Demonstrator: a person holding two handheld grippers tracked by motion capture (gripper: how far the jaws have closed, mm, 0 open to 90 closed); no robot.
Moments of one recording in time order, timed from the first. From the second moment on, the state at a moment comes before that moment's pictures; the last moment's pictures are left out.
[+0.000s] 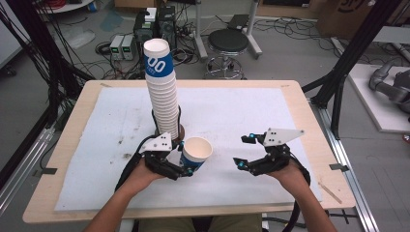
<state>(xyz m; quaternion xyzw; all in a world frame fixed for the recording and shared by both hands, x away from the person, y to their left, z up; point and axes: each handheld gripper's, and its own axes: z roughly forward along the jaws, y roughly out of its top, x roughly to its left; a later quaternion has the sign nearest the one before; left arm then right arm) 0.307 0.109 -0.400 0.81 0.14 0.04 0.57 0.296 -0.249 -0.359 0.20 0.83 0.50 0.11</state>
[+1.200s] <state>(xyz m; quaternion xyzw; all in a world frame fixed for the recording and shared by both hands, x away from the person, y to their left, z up) 0.288 0.149 -0.417 0.75 0.17 0.12 0.63 0.284 -0.295 -0.399 0.29 0.78 0.50 0.22</state>
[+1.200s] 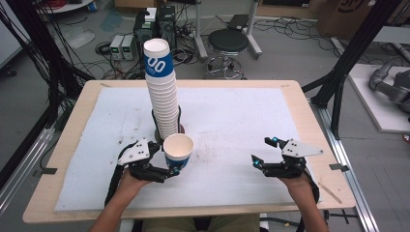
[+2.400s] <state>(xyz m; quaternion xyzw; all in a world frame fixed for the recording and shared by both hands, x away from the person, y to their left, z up) 0.286 0.261 -0.413 0.67 0.27 0.23 0.66 0.284 -0.300 -0.401 0.28 0.78 0.51 0.22</state>
